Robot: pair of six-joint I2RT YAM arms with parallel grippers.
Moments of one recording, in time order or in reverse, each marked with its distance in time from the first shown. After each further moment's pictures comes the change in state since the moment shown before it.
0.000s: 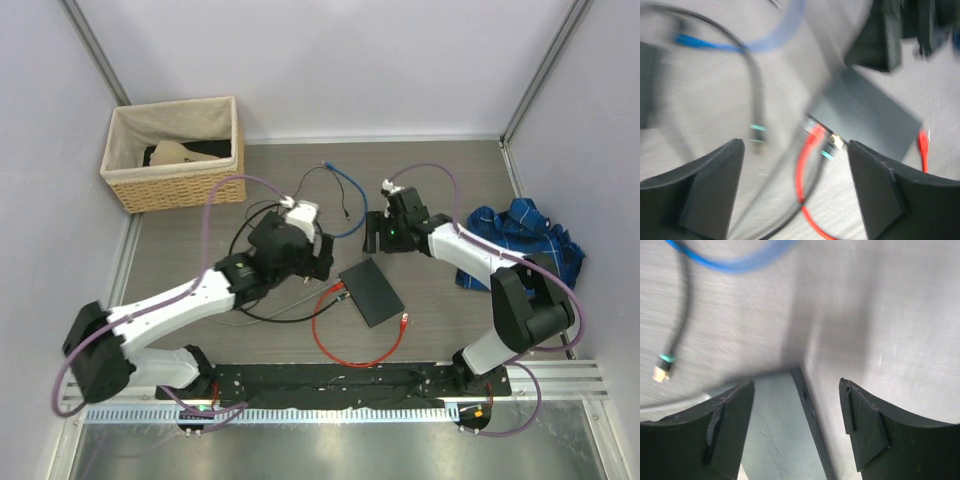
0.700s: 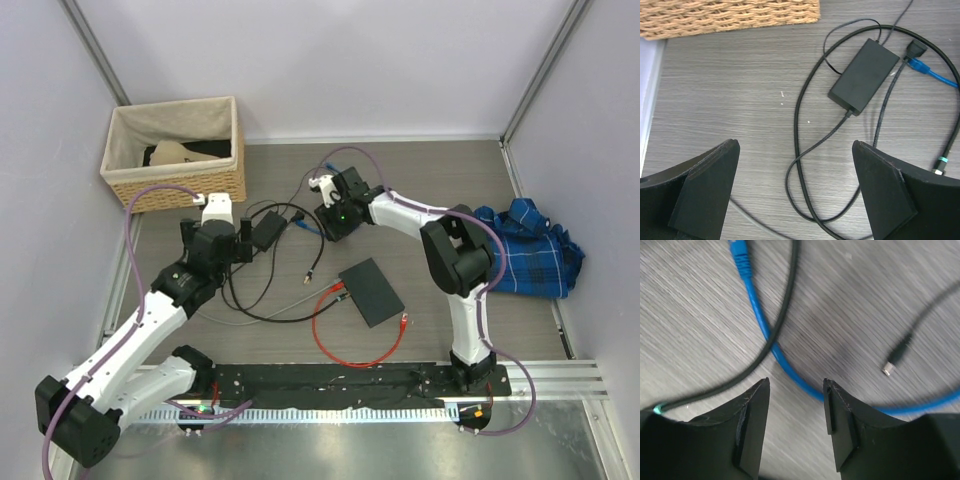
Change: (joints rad) left arm 0.412 -0.376 -0.133 -0.216 -0.280 0.175; right arm 0.118 0.504 0.541 -0.053 -0.108 -0.502
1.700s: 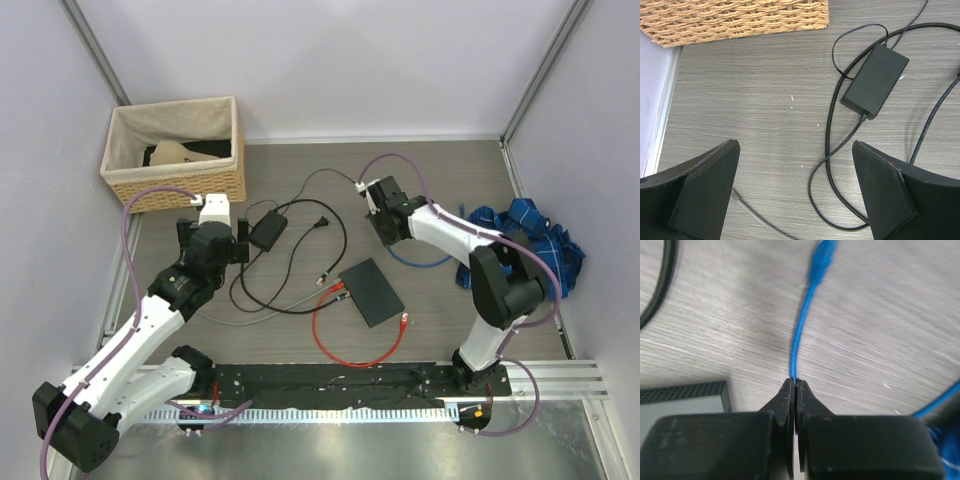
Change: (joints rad) left arm 0.005 -0.034 -0.007 0.003 -0.035 0.044; right arm -0.060 -0.299 -0.292 -0.138 0.382 0.061
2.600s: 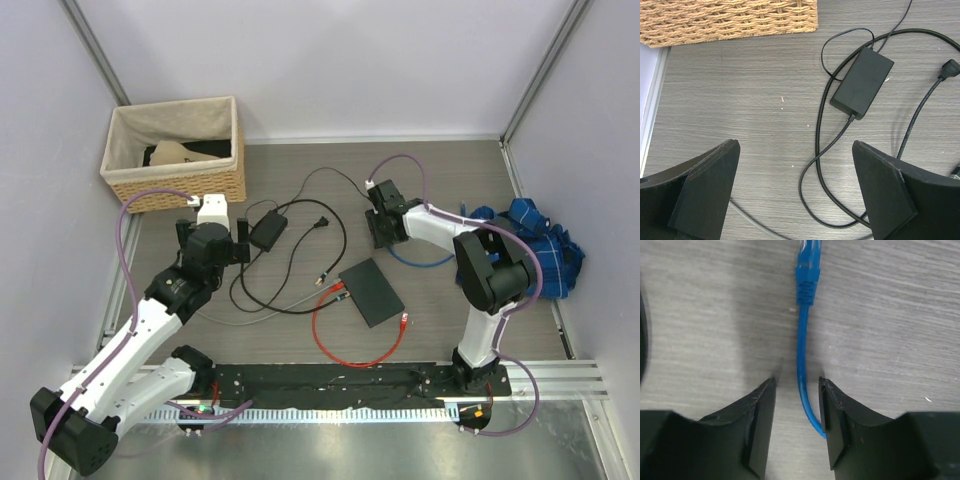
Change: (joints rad) left arm 0.000 -0.026 0.000 -0.002 0.039 -0.026; right arm -0.040 0.084 -0.014 0.098 -0.007 0.232
